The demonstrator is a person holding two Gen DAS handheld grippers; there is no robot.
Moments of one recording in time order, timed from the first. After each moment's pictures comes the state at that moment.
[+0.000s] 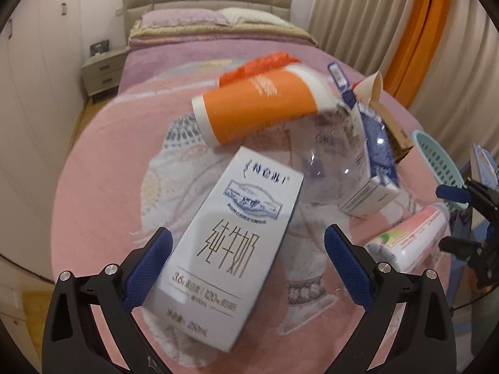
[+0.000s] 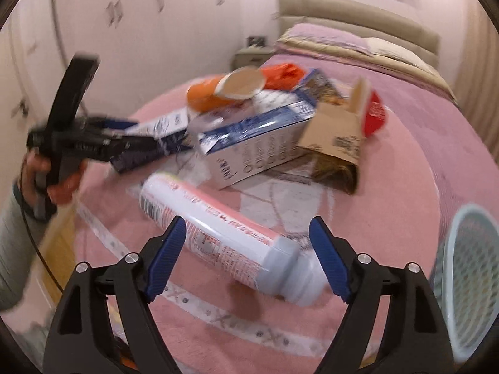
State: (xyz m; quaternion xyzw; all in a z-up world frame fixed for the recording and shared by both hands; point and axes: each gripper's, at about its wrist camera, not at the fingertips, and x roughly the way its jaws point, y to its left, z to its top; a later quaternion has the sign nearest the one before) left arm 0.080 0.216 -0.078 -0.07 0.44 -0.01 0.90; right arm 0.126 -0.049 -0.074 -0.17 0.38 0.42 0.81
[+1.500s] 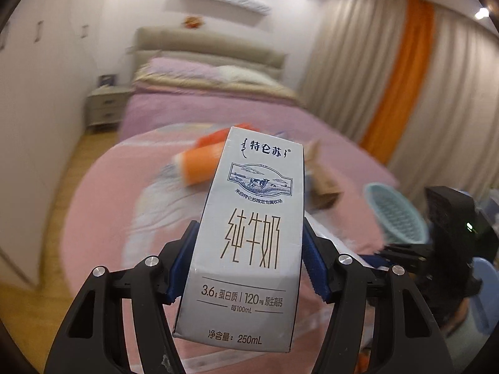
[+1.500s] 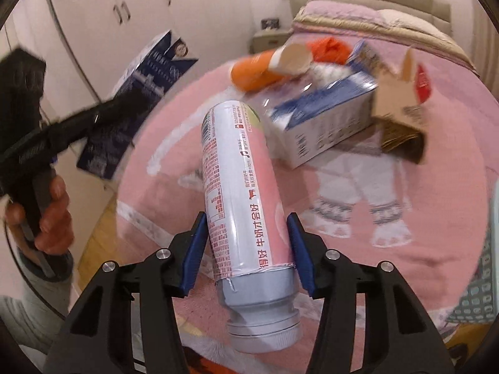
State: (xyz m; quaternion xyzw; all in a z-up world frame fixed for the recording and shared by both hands) left arm 0.002 0.168 -0.009 -0.12 0.28 -0.03 0.95; right arm 0.088 -0.043 -0.066 -0.07 0.42 0.43 0.80
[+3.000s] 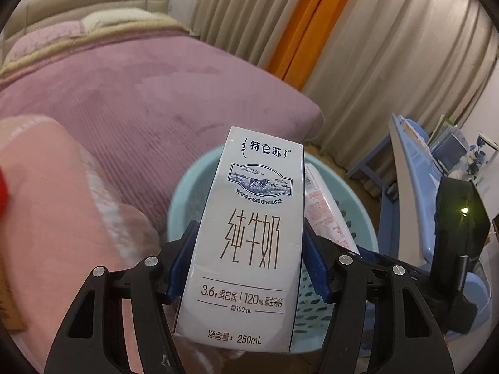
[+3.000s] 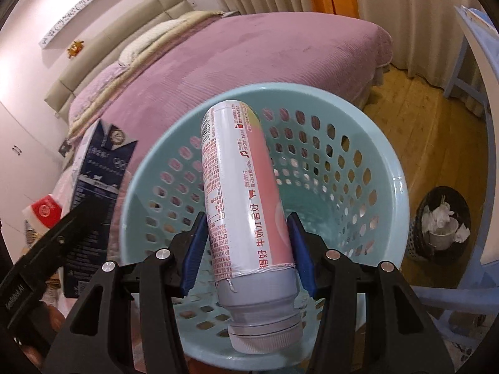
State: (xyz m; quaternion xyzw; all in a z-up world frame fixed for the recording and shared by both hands) left arm 0.291 -0.164 -0.099 -0.07 0.43 -0.24 0.87; right arm 0.262 -0.386 -0.129 0.20 0.47 -0.01 0.86
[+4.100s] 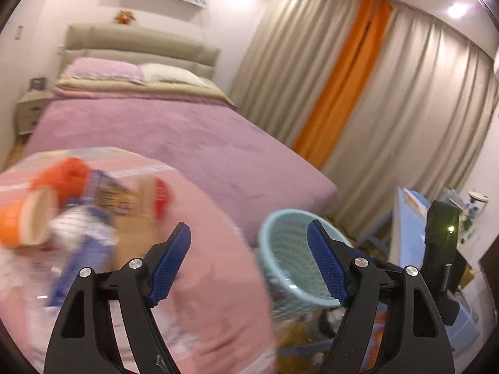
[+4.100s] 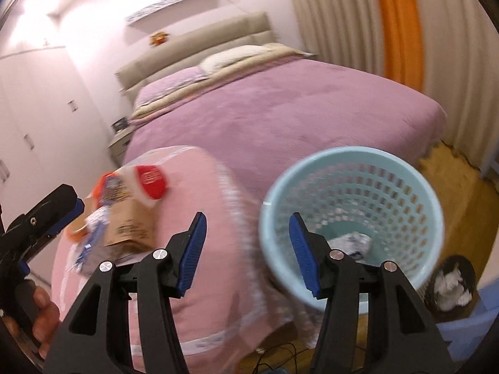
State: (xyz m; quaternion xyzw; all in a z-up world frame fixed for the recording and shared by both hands) left arm 0.146 0.004 0.018 -0.15 0.27 -0.15 0.94; right arm 0.188 -0.246 -0.020 0.09 0.36 0.14 0.92
